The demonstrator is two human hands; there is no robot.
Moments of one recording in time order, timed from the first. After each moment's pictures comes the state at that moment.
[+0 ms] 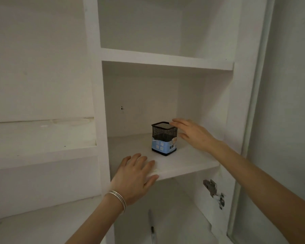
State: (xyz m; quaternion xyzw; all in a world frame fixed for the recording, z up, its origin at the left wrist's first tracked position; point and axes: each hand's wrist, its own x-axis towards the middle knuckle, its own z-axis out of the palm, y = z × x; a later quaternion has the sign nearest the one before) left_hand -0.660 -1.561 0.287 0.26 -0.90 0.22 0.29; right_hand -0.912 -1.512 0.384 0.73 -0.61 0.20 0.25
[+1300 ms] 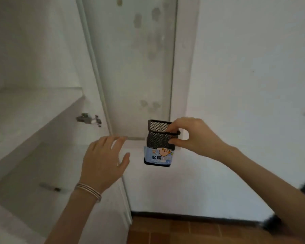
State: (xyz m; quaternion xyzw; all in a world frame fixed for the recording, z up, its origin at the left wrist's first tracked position) left_hand -0.672 -1.433 0.213 -0.19 -0.93 -0.06 0.30; right_hand -0.684 -1.166 0.265 0.29 -0.90 0.27 0.19
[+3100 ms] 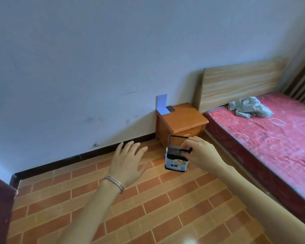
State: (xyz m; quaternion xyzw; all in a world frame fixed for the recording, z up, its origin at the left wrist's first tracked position) left_hand 0.064 -0.471 0.095 -0.95 -0.29 -0.12 0.03; right_hand 0.293 -0.607 0.134 -0.75 -0.63 -0.03 0.19
